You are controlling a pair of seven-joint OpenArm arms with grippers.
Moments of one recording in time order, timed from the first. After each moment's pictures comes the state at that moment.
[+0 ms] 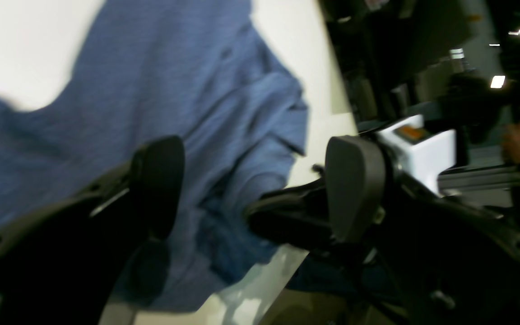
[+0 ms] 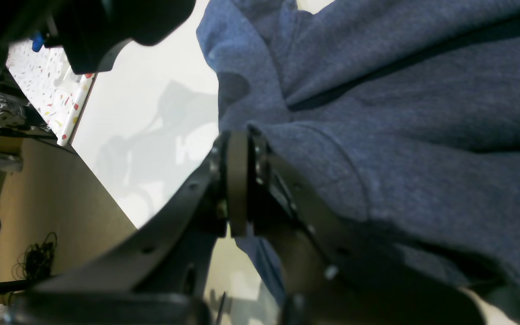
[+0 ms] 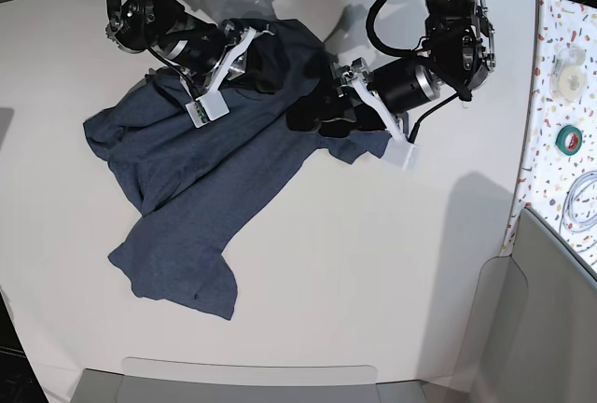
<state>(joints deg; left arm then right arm) 10.0 -3.3 -3.7 113.4 -63.0 -10.7 67.8 -19.9 5.7 -1.8 117.5 43.0 20.4 -60.1</state>
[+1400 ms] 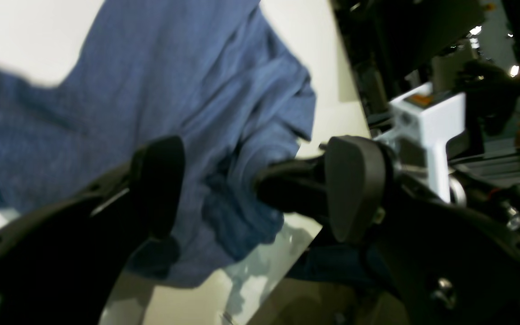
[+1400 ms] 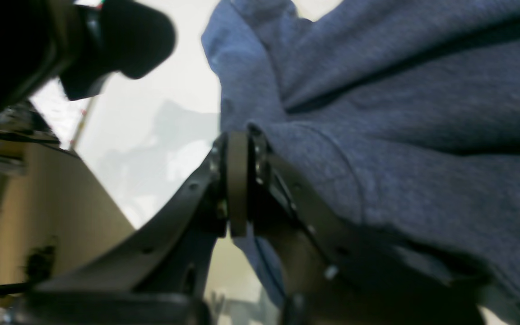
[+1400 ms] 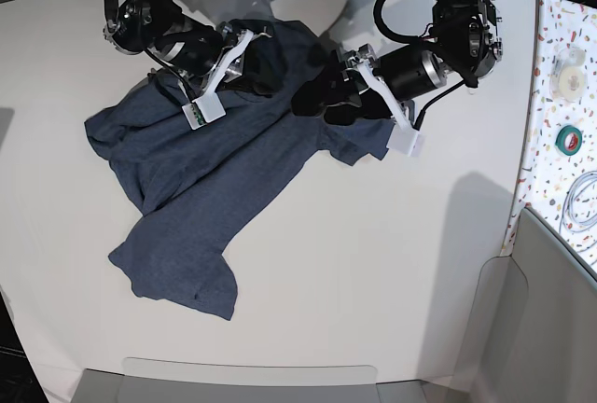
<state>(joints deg) 13.2 -5.7 -4.2 116.5 -64.3 -10.7 67.8 -19.6 6.1 -0.9 117.5 42.8 20.4 -60.1</state>
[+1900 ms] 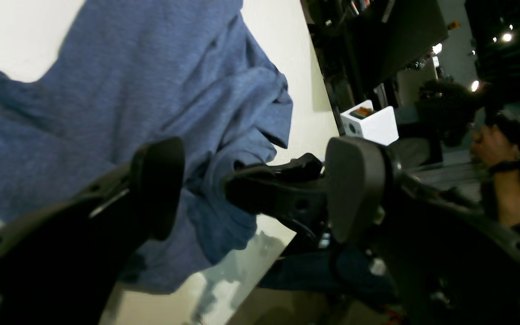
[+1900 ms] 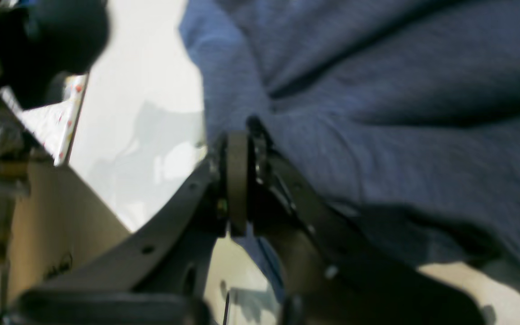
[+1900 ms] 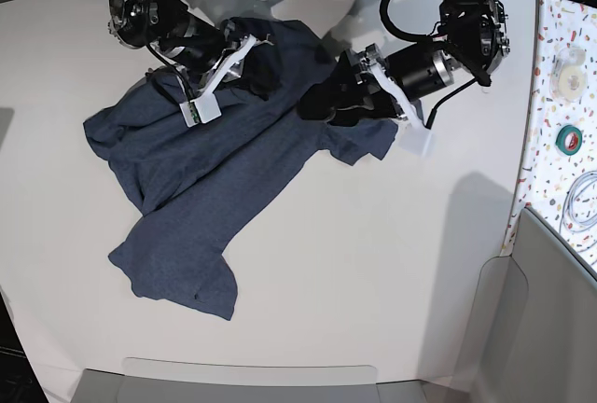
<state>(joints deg) 14.0 -5.8 -6.7 116.6 -70.3 -7.3 67.8 -20.4 6.4 -3.5 117.5 42.0 11.3 -57.8</state>
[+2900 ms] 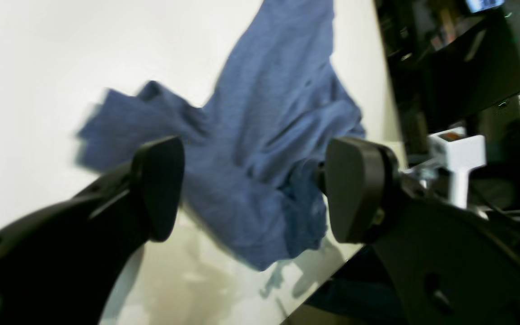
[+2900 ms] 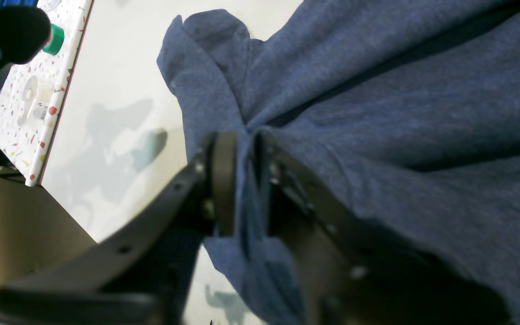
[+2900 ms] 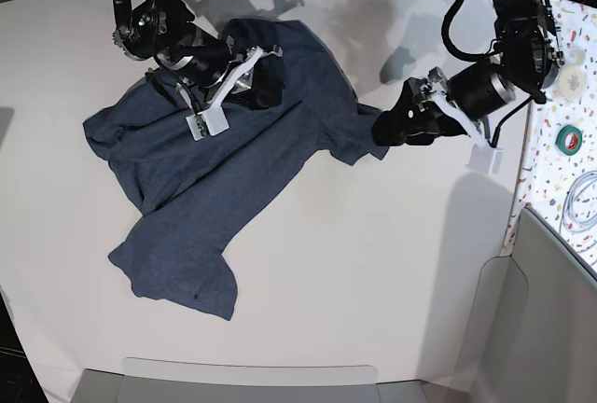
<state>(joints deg) 12.0 -17.9 -14.9 116.4 -70.0 -3.5 67.6 -17.2 6.5 -6.5 117.6 36.7 10.7 -57.5</state>
